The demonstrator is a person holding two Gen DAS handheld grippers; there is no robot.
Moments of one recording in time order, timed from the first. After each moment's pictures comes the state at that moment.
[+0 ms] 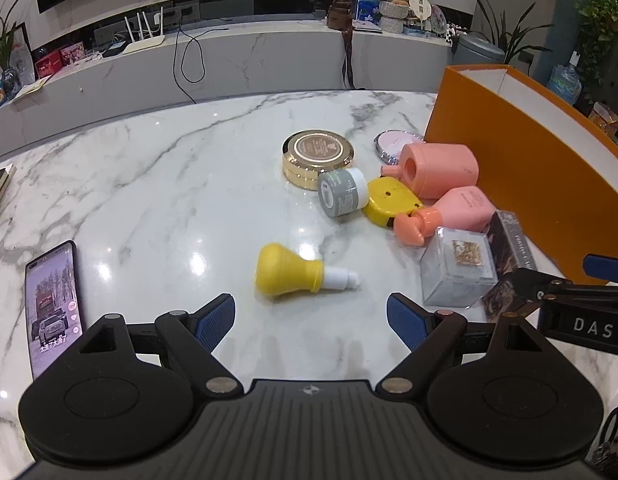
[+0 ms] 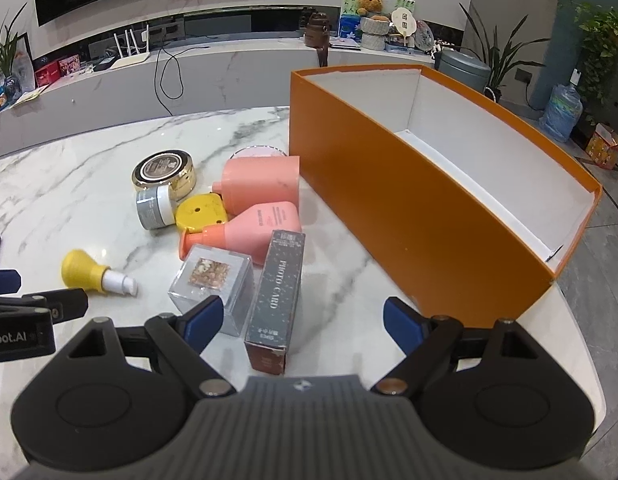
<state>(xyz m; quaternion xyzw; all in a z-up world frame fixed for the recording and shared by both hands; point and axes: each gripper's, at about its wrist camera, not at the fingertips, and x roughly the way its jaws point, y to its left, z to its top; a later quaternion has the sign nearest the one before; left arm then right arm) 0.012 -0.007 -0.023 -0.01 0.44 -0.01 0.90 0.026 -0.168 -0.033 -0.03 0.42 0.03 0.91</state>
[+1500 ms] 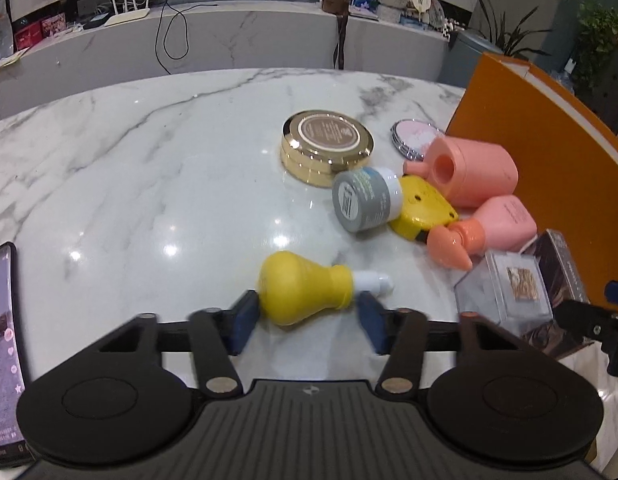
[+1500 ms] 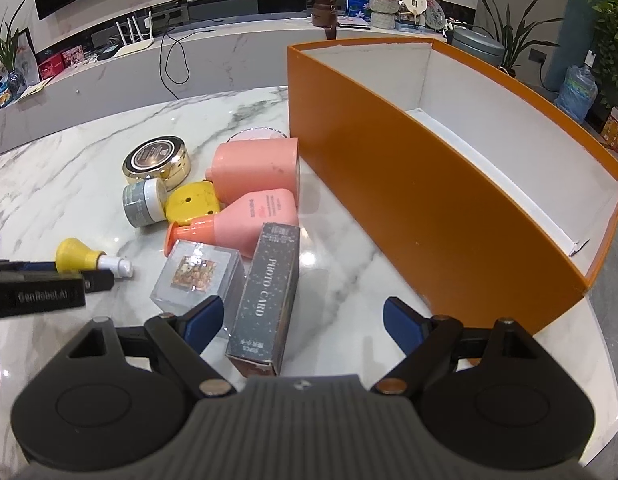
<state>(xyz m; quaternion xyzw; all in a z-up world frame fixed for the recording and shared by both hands) 0.061 0.017 -0.064 -0.05 0.46 -0.04 0.89 0.049 -0.179 -0.047 -0.01 0.45 0.05 0.89</state>
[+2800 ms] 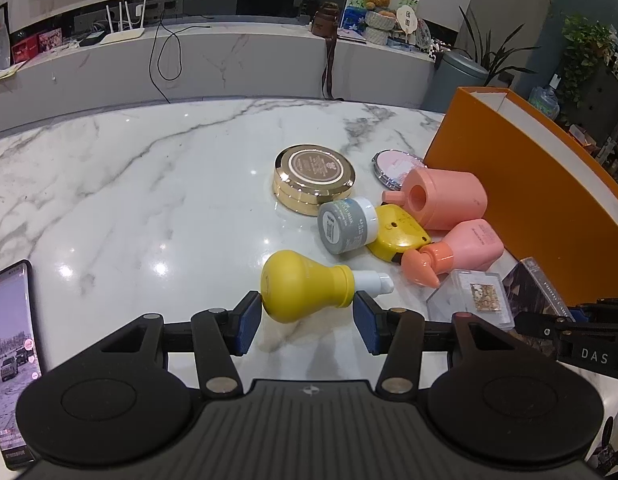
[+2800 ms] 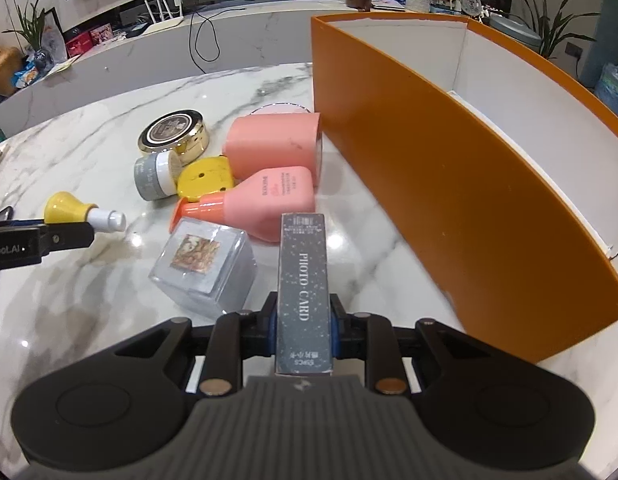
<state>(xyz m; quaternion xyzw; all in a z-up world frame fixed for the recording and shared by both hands) 0.045 0.019 -0.035 -0.06 0.43 -0.06 0.90 0.059 -0.187 -0.062 -0.01 0.47 0.10 0.87</state>
